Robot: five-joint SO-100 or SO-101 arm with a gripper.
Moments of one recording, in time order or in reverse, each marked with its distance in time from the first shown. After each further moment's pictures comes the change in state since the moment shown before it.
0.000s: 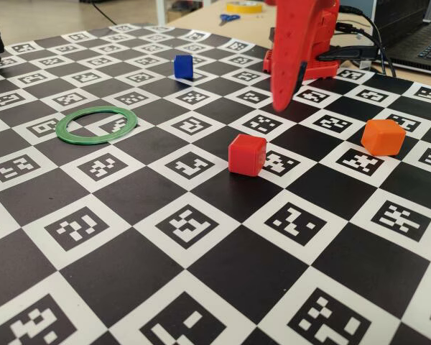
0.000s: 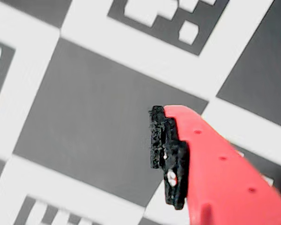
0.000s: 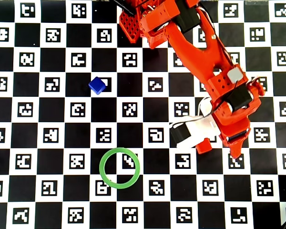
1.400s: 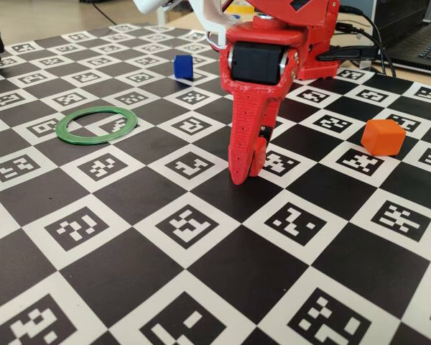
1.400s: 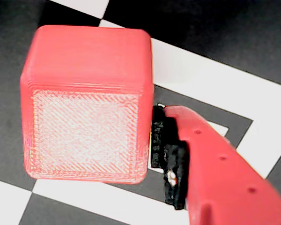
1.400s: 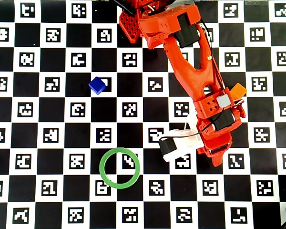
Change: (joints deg) arm 3.2 -6.2 8.6 -13.2 -2.5
